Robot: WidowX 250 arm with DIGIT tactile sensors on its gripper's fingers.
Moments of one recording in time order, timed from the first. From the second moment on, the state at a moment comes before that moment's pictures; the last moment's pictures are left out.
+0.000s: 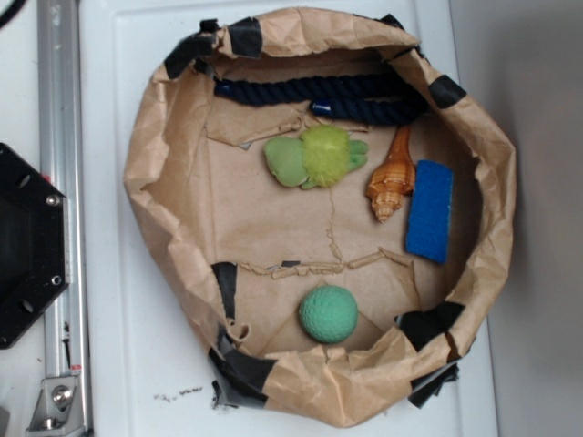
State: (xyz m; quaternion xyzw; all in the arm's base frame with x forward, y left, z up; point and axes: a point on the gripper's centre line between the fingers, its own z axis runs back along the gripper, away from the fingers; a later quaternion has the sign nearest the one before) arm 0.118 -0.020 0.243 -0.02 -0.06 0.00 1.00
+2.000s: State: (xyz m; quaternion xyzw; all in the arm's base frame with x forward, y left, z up) arm 0.276 -0.075 0.036 -0.15 0.09 0.43 0.88
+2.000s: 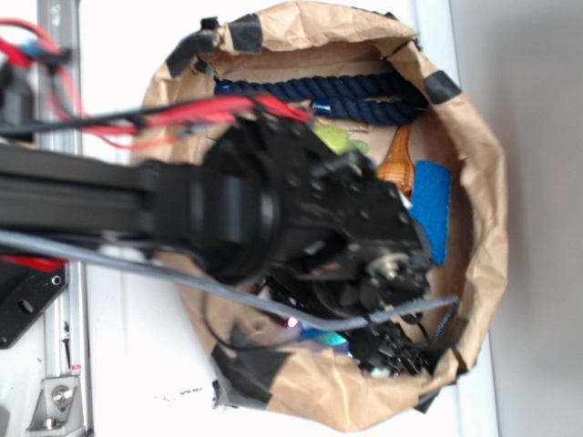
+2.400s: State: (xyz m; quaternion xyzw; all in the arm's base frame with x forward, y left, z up) arm 0.273 -0.070 0.029 -0.13 0.07 0.39 0.91
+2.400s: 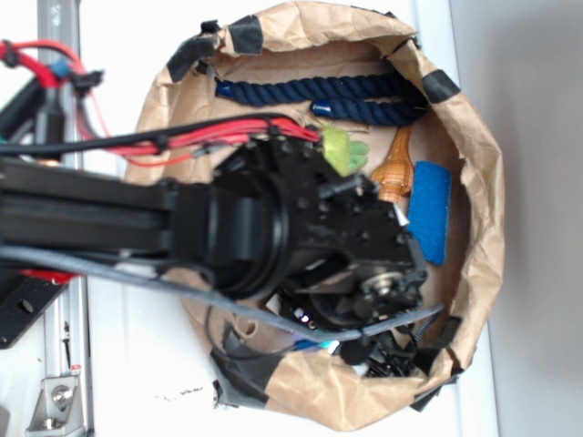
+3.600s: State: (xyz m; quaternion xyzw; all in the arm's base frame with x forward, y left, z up) arm 0.242 0.019 0.188 0.03 -0.11 0.03 0.99
